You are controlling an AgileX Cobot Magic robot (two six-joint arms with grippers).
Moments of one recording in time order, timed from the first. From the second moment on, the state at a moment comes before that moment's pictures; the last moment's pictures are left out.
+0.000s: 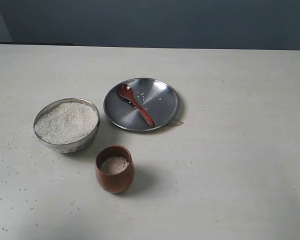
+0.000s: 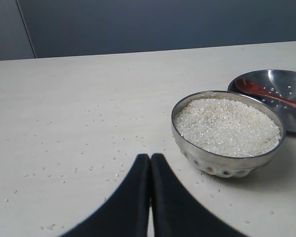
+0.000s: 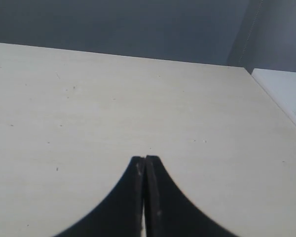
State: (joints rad) left arm 0.04 0.00 -0.01 -0.02 0.34 0.02; right arm -0.11 0.37 -0.01 -0.02 0.02 -0.11
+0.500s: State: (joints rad) left arm 0.04 0.00 -0.01 -0.02 0.34 0.02; right arm -0.11 0.15 0.00 0.01 0.16 -0.10
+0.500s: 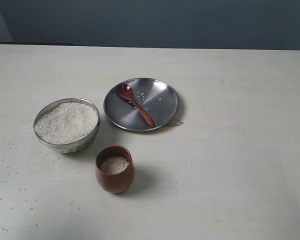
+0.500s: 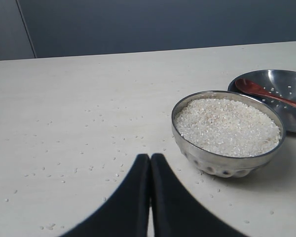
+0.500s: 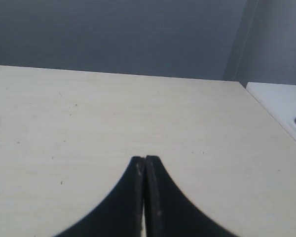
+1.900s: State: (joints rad) left arm 0.04 0.00 -0.01 -0.02 0.34 0.02; right arm -0.11 0.01 0.00 0.03 0.31 -0.09
